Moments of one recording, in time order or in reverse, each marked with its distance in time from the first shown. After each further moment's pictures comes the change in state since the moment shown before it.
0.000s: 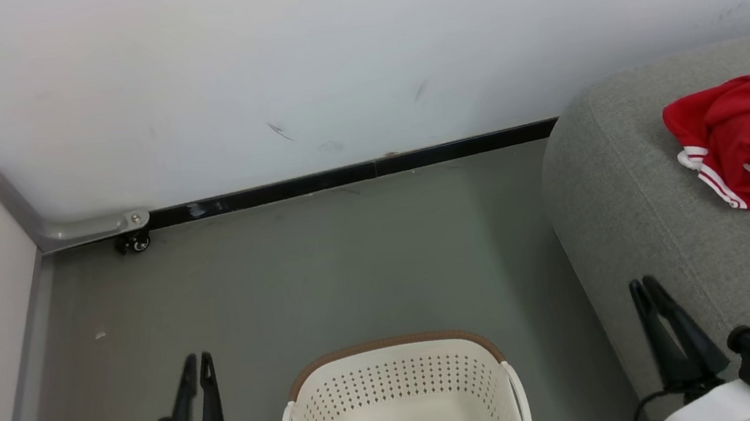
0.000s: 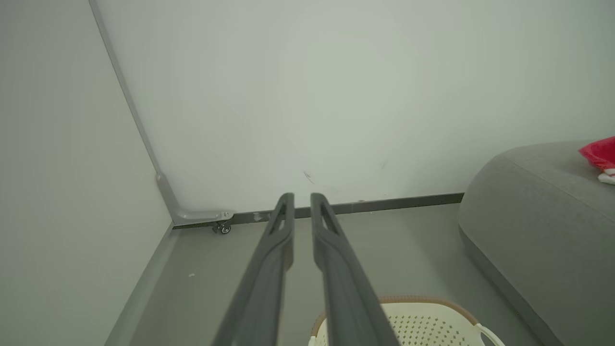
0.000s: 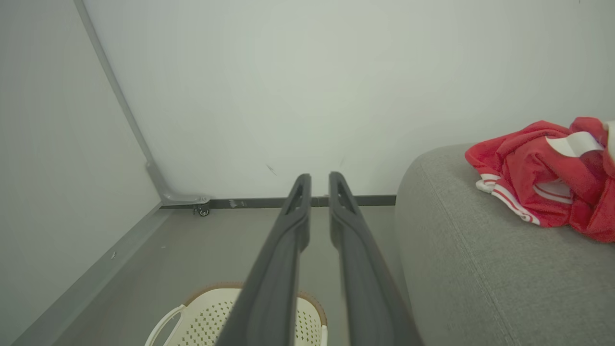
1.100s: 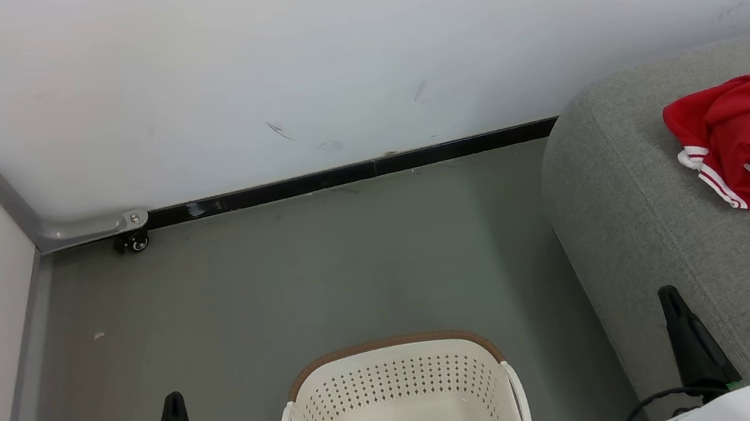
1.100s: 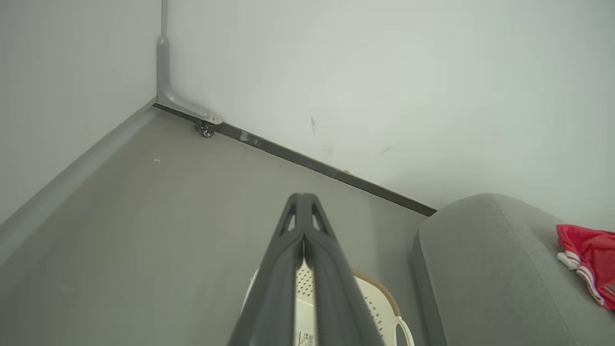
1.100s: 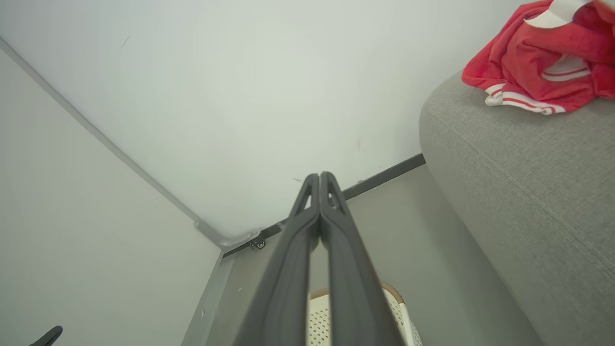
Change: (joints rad) left arm 0.021 -0.035 0.101 0.054 -0.407 -0.095 0.125; right arm 0.031 0.005 -0.005 0.006 0.440 0.000 0.046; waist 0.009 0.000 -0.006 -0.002
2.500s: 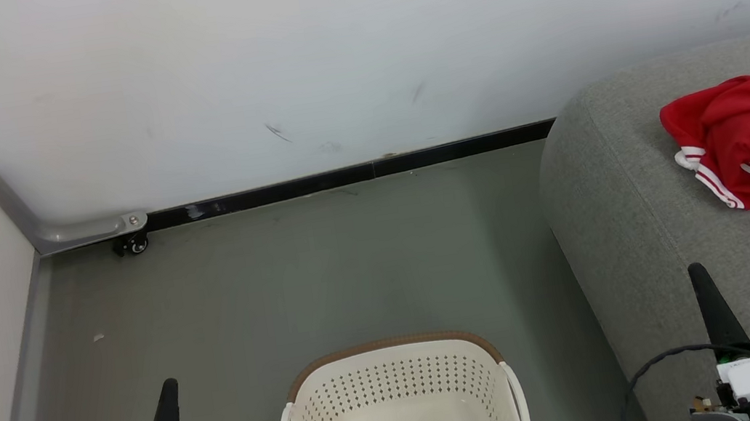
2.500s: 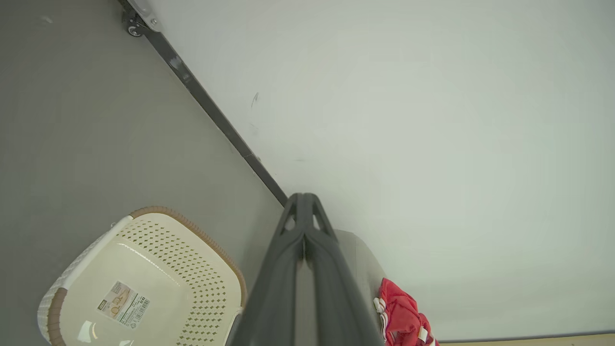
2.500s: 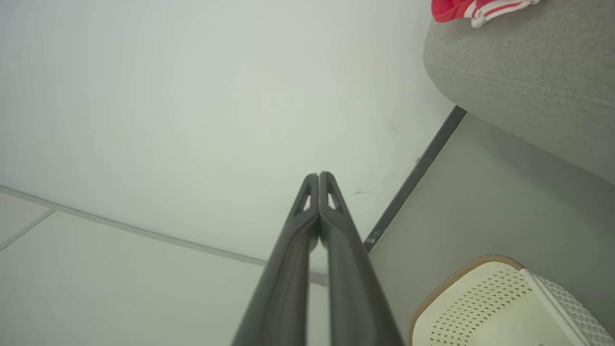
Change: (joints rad) left arm -0.018 -0.033 0.124 -0.021 -0.614 -0.145 0.146; right arm -0.063 -0.035 -0.032 0.032 0.667 0.000 0.109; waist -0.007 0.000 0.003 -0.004
